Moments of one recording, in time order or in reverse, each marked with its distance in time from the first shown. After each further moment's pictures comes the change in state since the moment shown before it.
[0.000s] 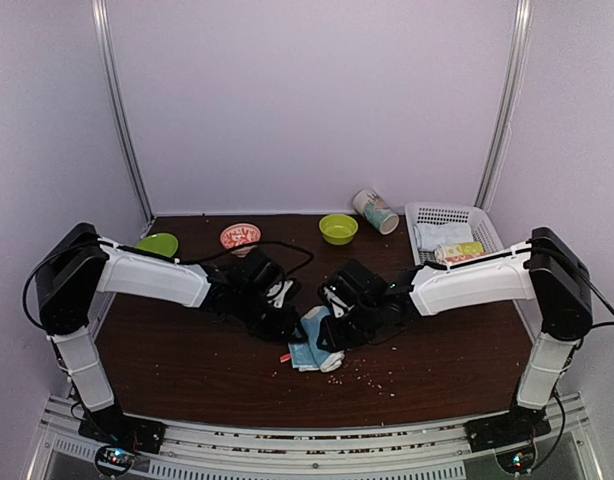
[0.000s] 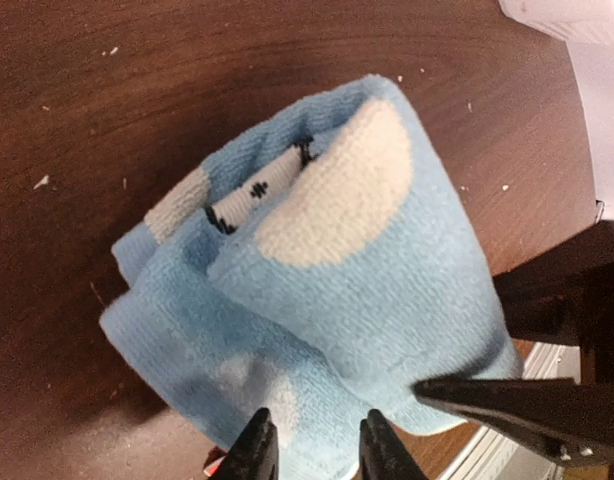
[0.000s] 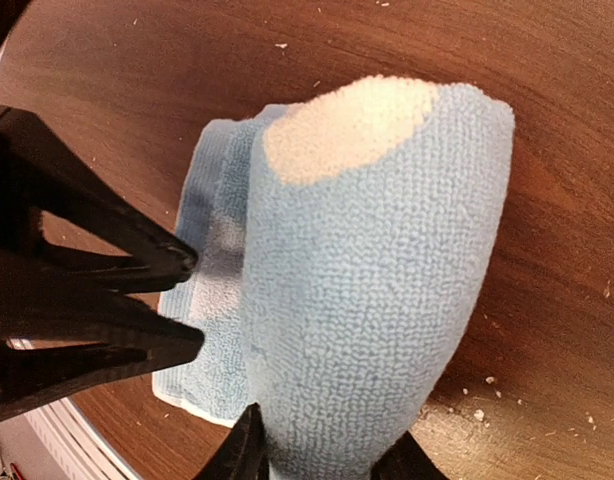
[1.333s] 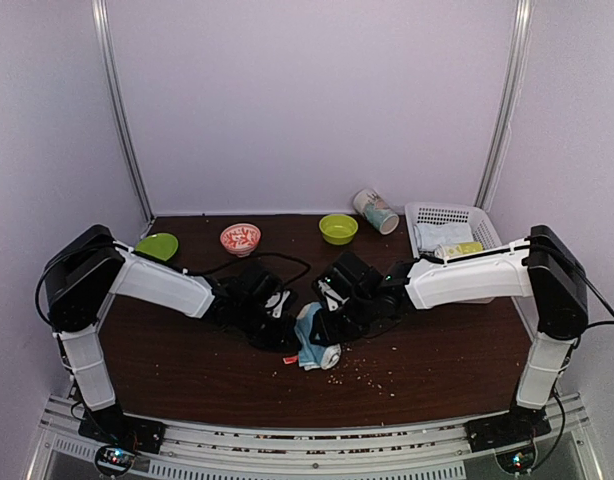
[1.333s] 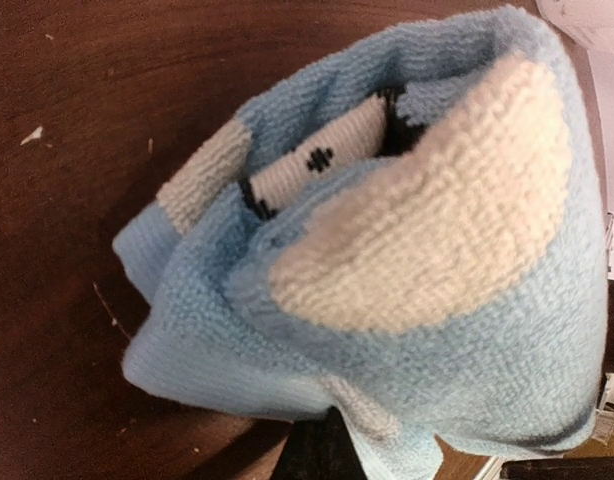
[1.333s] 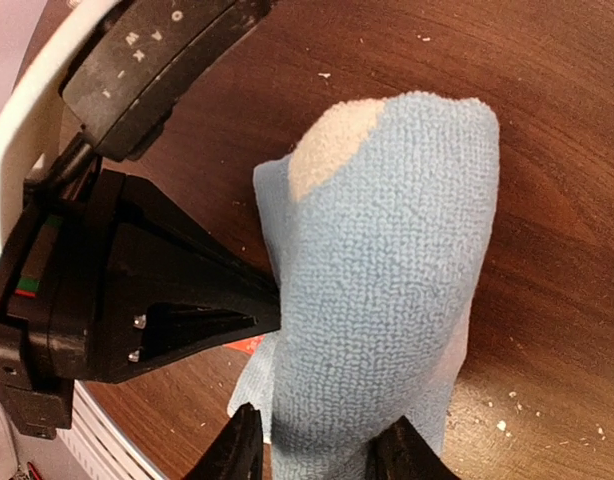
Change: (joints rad) left arm 0.004 0.048 -0.080 0.131 0.006 -0.047; right arm 0.002 0.022 0.074 -0.033 -0.027 0.002
